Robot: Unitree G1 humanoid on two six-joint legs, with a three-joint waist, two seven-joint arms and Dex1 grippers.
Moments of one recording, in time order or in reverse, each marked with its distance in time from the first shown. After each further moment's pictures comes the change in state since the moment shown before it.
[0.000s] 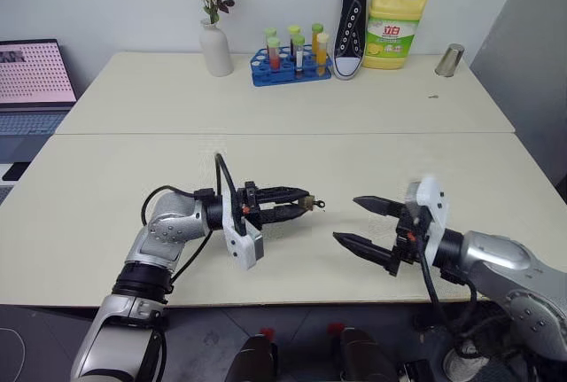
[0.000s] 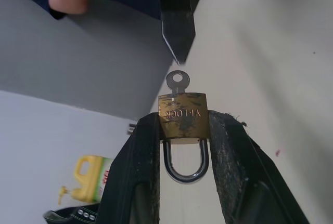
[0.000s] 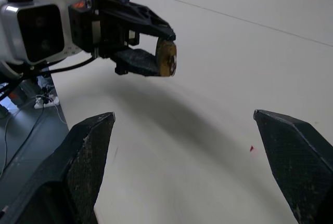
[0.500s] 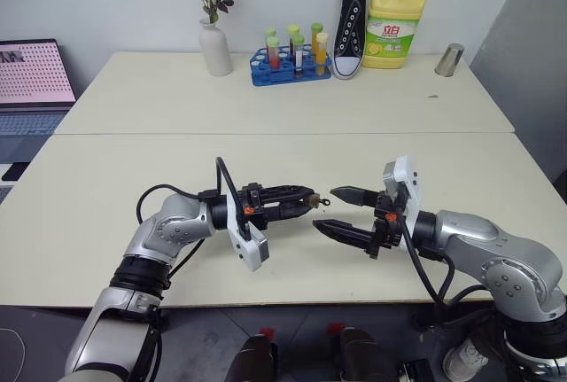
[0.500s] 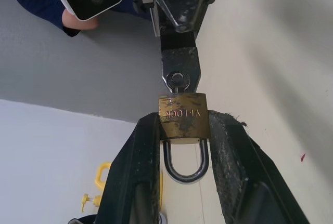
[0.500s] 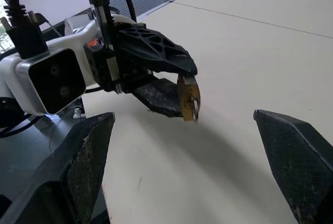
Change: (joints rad) left arm -0.035 0.041 -0.057 0.035 0.139 -0.039 0.220; right arm -0.155 0.064 0.057 0.098 0.092 0.088 -0.004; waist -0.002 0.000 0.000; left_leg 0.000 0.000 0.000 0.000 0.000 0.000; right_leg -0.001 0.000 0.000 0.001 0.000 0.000
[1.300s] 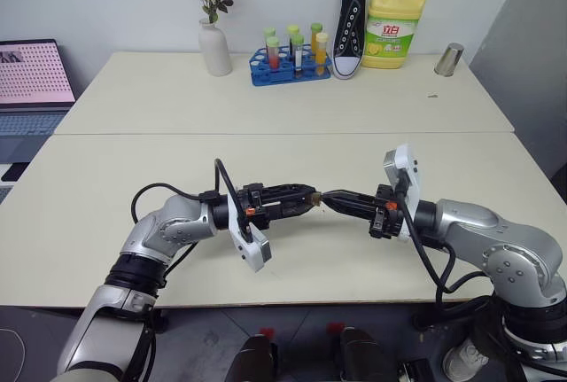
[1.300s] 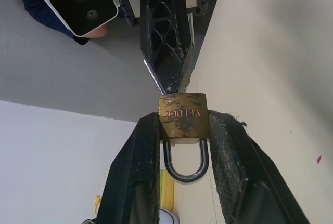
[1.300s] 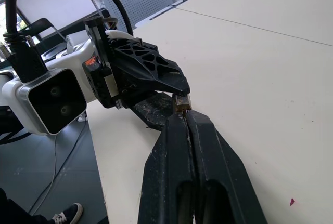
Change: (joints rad) left arm -0.008 0.035 -0.037 -0.021 0.089 0.013 0.155; right arm -0.084 -0.008 -0.015 0.057 0.050 0.044 -0.007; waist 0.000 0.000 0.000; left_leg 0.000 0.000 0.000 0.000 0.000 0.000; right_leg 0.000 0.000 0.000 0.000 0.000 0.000
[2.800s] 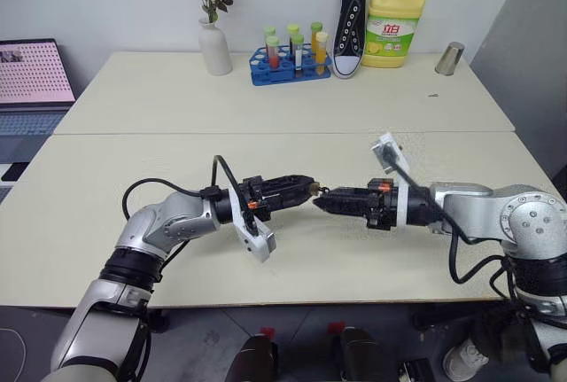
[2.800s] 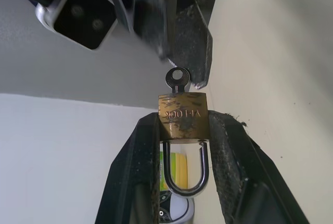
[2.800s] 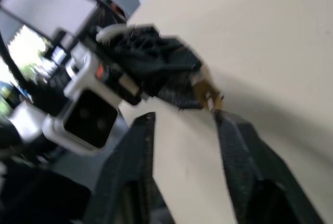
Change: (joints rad) left arm -0.030 0.031 -0.021 -0.005 0.150 0.070 0.189; right arm -0.203 -0.147 0.087 0.186 0.573 0.163 -0.402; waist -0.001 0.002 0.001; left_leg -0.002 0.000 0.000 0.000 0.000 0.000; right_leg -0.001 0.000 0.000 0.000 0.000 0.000
